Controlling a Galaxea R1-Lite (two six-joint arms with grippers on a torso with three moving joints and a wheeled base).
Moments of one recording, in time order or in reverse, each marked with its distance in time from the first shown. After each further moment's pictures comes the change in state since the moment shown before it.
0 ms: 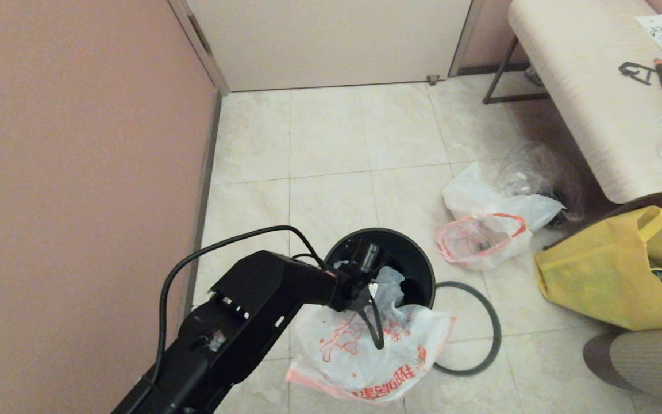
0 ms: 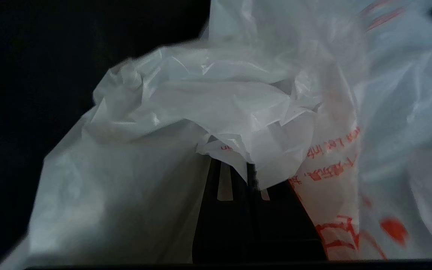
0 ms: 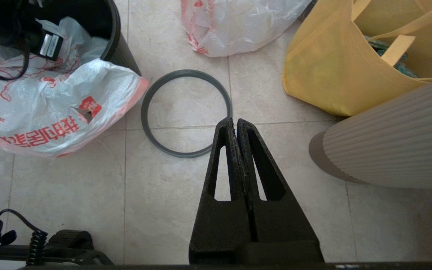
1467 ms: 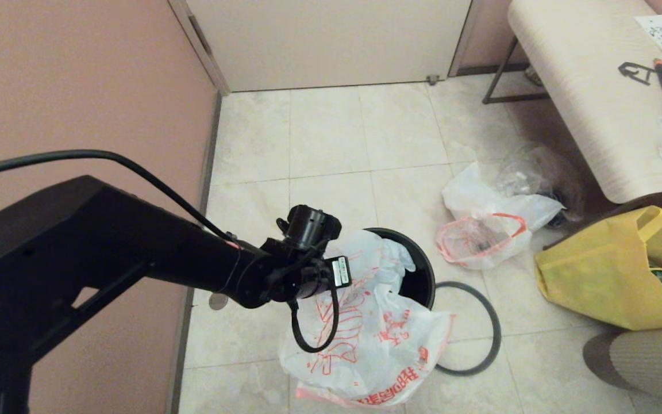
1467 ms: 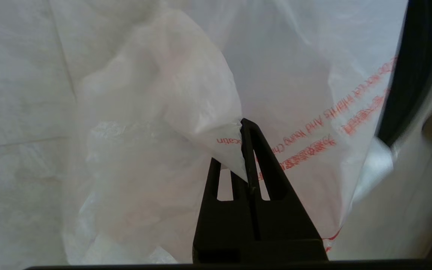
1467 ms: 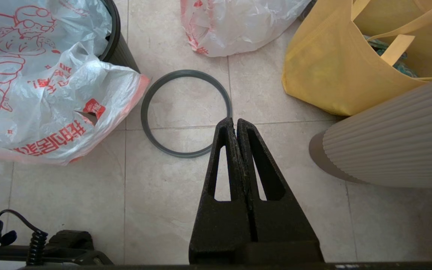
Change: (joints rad) left arm 0.022 -0.622 0.727 -0.154 -0.293 -0.479; right arm 0.000 0.000 0.000 0.000 0.000 0.000
